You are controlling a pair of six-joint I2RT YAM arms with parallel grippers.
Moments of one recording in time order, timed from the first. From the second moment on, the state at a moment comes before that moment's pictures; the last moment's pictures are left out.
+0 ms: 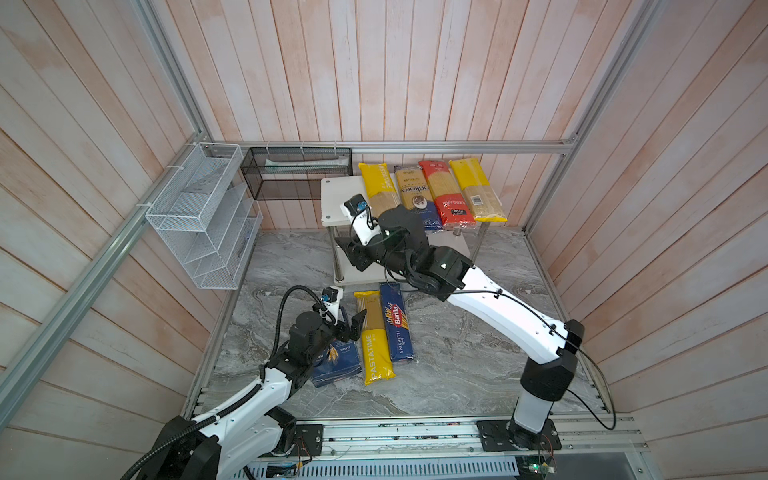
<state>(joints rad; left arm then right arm) -0.48 0.98 0.34 0.39 0.08 -0.14 1.04 1.74 1.92 -0.45 0.20 -0.01</state>
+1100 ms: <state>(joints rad) -0.48 0.95 0.32 0.40 0.07 -0.14 1.11 1.35 0.75 0.02 0.53 0.43</state>
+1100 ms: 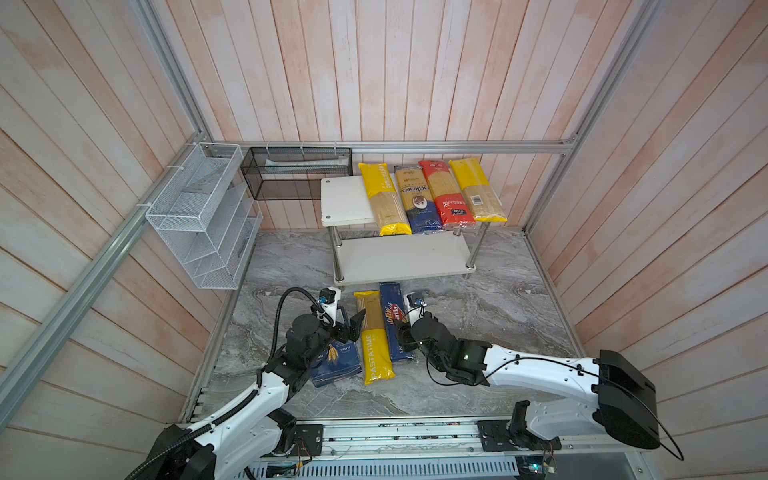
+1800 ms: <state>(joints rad) -0.48 0.96 0.32 0.40 0.07 -0.14 1.05 1.59 0.76 -0.02 0.38 0.51</state>
